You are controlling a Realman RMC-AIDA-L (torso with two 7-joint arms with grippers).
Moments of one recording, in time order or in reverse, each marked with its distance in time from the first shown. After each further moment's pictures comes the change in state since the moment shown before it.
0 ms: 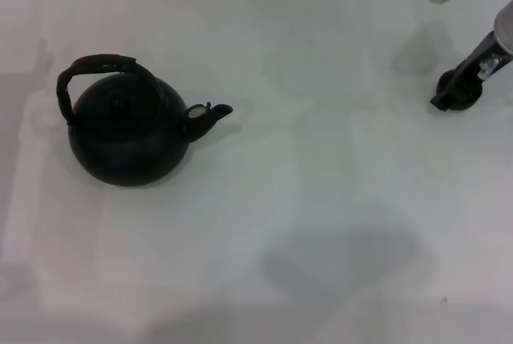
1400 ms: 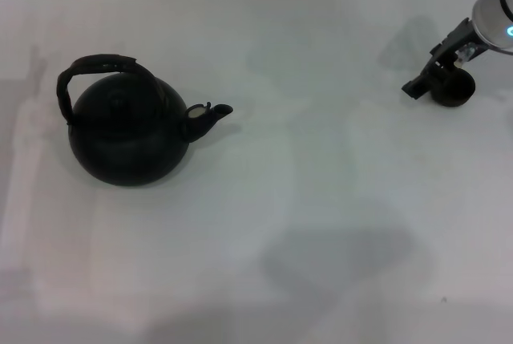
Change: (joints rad) left arm 0.021 0.000 0.000 0.000 0.002 -0.002 0.000; right arm 0.023 0.002 -0.002 0.051 0.085 -0.094 -0.036
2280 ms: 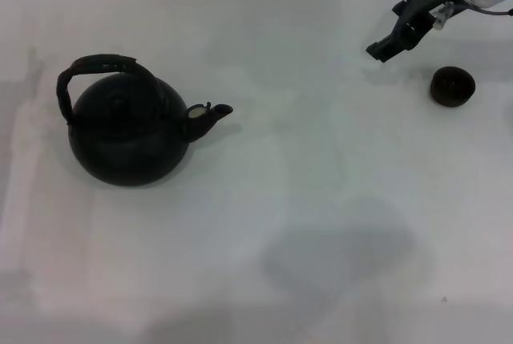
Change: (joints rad) left arm 0.008 -0.001 0.000 0.000 0.001 0.004 0.000; right arm -0.001 -0.001 0.007 -0.157 0.120 0.053 -0.091
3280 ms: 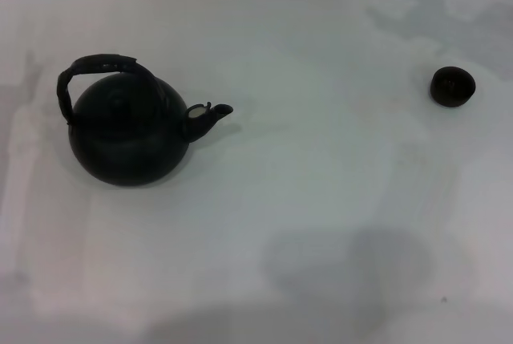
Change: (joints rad) left arm 0.013 0.002 0.002 -0.003 0.011 0.006 0.000; right arm -0.192 -0.151 0.038 0.356 1.255 -0.265 -0.719
